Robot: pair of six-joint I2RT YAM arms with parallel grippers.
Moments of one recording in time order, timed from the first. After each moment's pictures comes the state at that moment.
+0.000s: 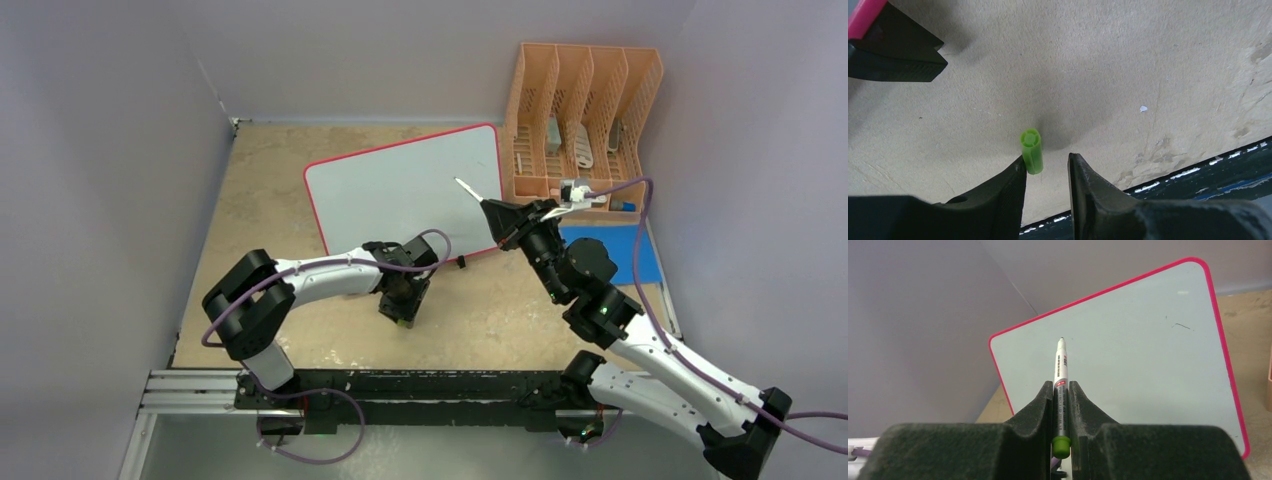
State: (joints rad) left arm -0.91 1.66 1.00 -0.68 0.05 -0.55; right arm 0.81 0.75 0.73 0.15 0.35 0.51
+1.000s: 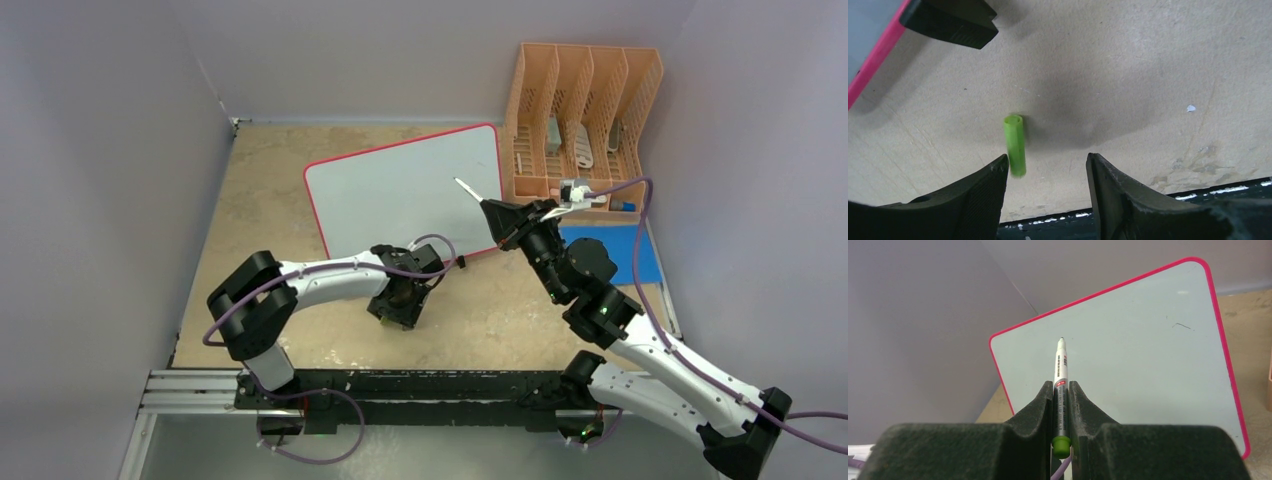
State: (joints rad) left arm -0.97 1.67 1.04 -0.79 -0.12 -0.59; right arm 0.81 0.75 0.73 0.15 0.35 0.51
